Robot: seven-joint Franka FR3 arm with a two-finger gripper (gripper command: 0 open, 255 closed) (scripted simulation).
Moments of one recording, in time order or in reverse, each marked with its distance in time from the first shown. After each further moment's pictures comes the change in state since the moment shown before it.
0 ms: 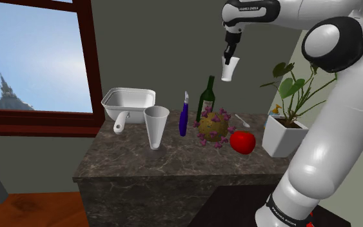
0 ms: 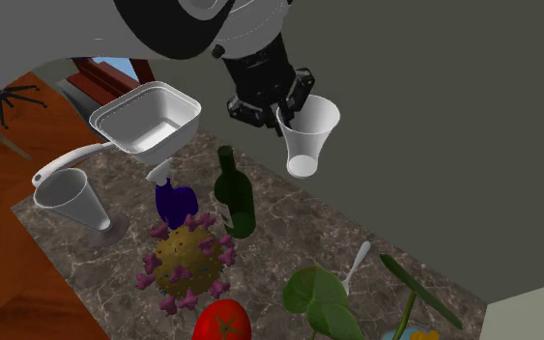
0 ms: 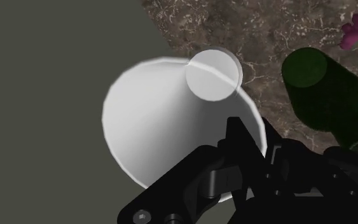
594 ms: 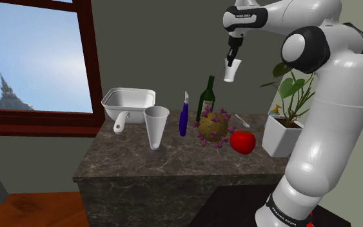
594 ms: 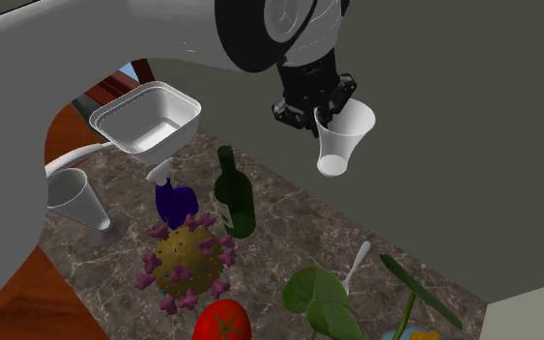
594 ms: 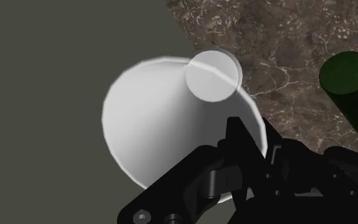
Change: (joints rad) arm -0.088 0.155 -0.050 0.127 0.099 0.037 -0.130
